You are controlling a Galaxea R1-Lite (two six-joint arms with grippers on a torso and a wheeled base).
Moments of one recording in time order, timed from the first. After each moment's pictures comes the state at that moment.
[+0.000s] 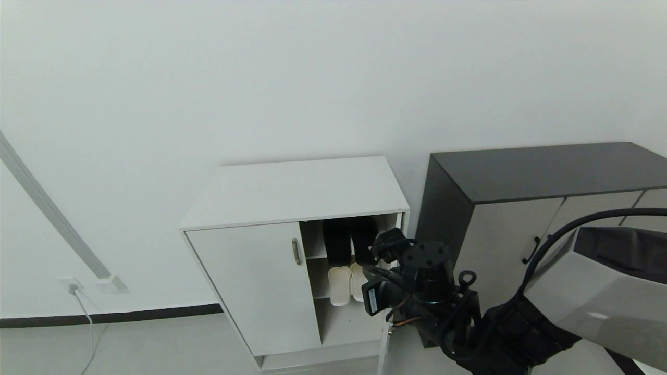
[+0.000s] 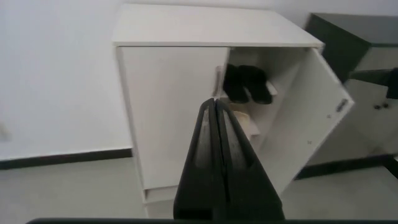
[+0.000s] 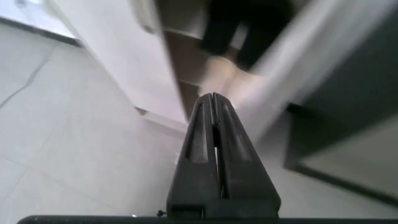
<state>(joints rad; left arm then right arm) 0.00 0.00 0.00 0.00 0.04 -0.09 0.81 2.16 -0.88 -1.02 -0.23 0.10</state>
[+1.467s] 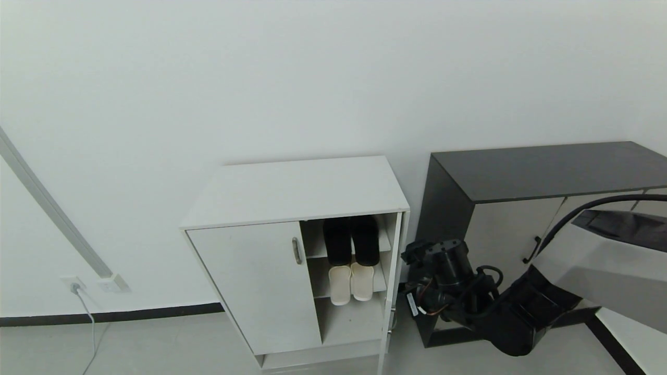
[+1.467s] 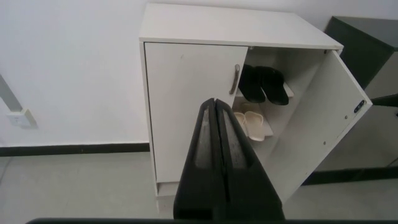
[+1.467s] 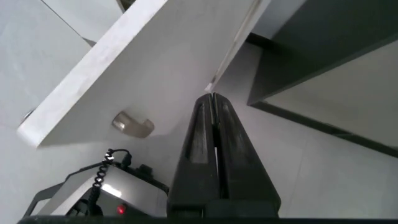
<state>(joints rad) 0.00 0.00 0.00 0.00 0.04 -0.09 0.63 2.20 -0.89 -0.71 -0.18 0.03</state>
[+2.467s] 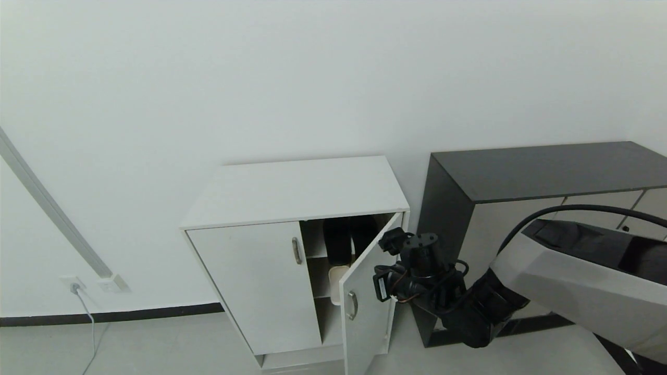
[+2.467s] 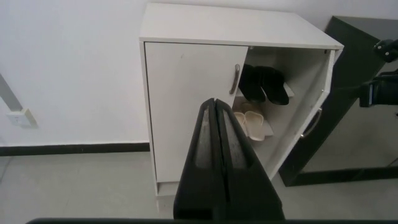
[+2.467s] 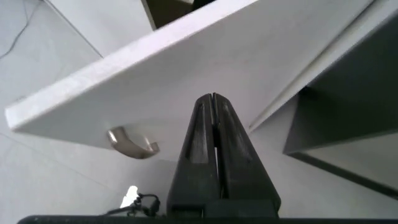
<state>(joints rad) 0.00 0.00 0.00 0.00 0.04 -0.09 0.67 2.33 -1.08 -0.86 -0.10 0.09</state>
